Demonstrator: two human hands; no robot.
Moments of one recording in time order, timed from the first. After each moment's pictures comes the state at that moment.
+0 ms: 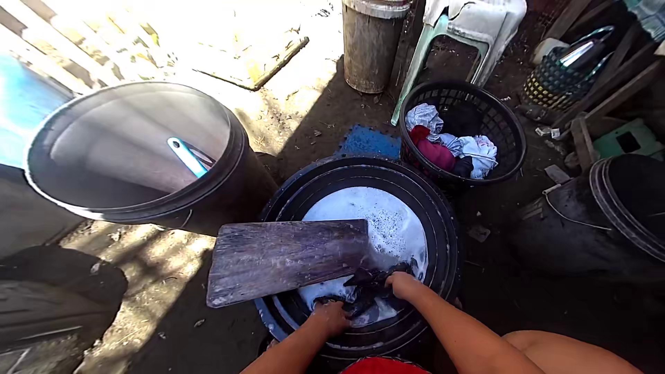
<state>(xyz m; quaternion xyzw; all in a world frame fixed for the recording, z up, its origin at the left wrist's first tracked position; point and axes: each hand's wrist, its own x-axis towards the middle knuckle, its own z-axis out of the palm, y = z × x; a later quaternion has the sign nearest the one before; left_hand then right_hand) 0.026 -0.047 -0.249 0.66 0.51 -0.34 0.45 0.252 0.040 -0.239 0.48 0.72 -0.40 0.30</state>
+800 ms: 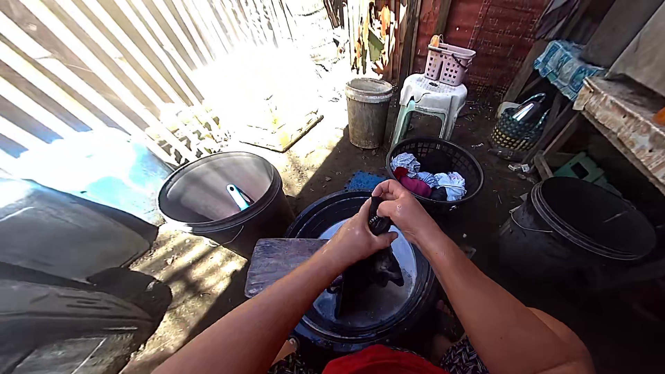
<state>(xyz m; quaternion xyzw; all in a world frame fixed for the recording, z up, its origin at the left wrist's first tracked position) 0.086 0.005 0.066 0.69 0.58 0.26 0.34 0.230 0.043 0.091 0.44 0.62 -0.54 -0.36</state>
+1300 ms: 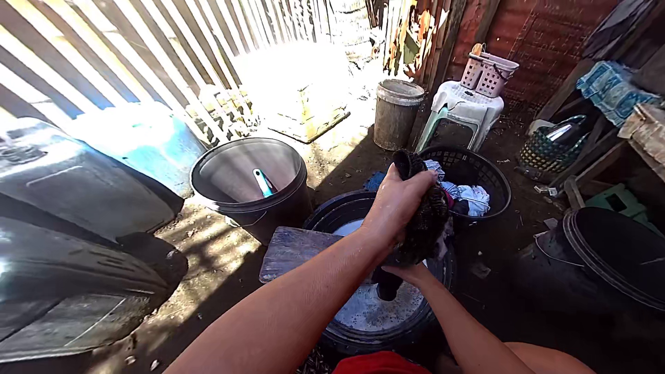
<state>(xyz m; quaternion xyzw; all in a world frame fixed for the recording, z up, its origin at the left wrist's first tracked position) 0.119 0.020 0.133 0.36 0.44 0.61 0.55 0.241 0.039 -0.089 0.48 0.72 -0.44 -0.26</state>
